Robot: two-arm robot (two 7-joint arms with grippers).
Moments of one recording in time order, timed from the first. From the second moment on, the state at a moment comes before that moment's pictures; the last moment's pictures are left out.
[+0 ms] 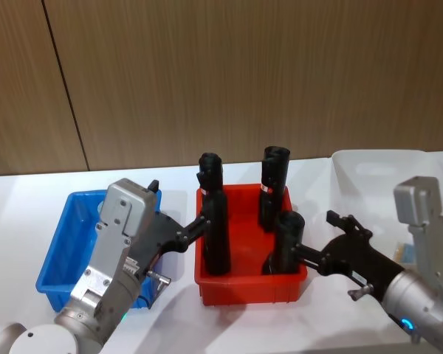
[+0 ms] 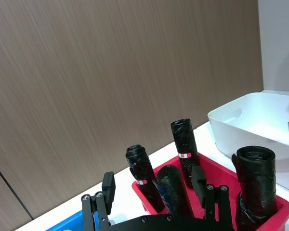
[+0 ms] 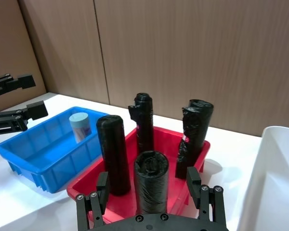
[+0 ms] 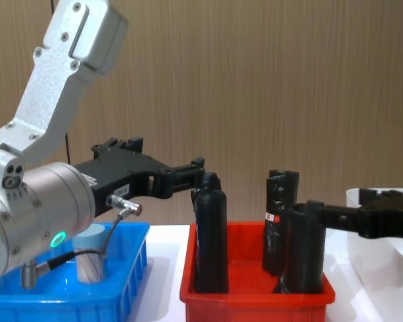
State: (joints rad) left arm -0.24 0.38 0.45 -1.63 -0.20 0.01 -0.01; right arm 0.10 0.31 -0.24 -1.65 0.31 0.15 0.31
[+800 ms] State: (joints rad) left arm -0.24 0.38 0.45 -1.63 -0.20 0.01 -0.01; right arm 0.24 0.24 -0.26 -1.45 0.24 0.17 0.37
